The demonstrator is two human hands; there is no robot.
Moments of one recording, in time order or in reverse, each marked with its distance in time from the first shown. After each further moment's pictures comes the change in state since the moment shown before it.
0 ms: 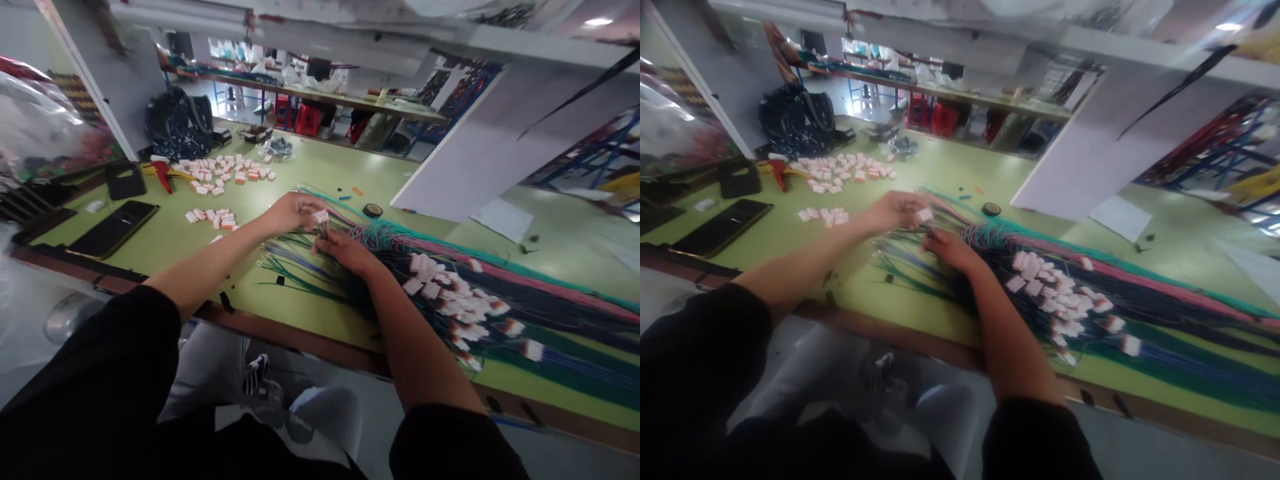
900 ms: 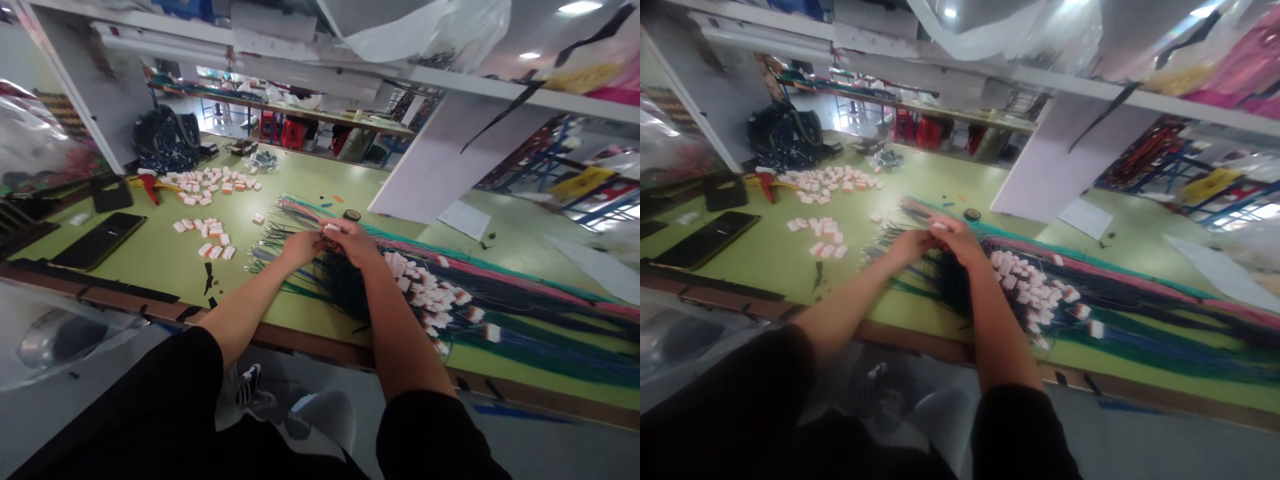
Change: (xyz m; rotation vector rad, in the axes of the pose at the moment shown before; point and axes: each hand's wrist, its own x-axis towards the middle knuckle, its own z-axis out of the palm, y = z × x) left_hand 0.008 -0.039 0.070 0.534 0.197 0.006; right_hand -0.014 0.004 -0.032 0.452 0.382 0.227
